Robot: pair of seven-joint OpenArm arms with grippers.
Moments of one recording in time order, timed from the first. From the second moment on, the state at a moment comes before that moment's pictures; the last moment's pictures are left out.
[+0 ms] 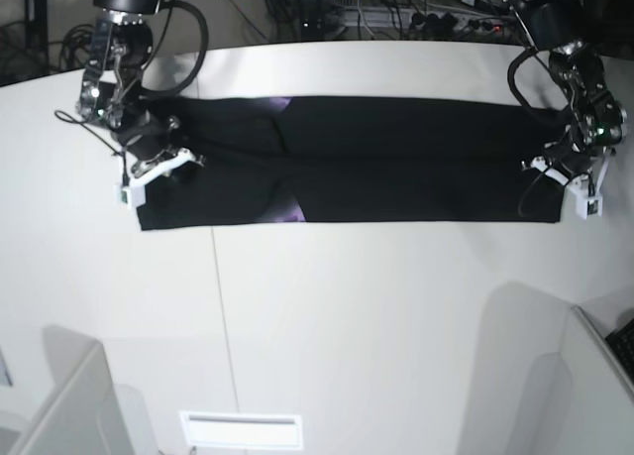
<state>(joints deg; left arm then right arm) 1.8 -17.5 -33.3 75.1 -12.6 -24.2 46.8 -8.8 4.3 16.2 85.9 30.7 10.4 -49.4</state>
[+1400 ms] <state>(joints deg) 5.8 -21.1 -48.9 73.8 -32.2 -39.2 50.2 -16.8 1.8 16.0 113.3 27.6 8.4 -57.7</state>
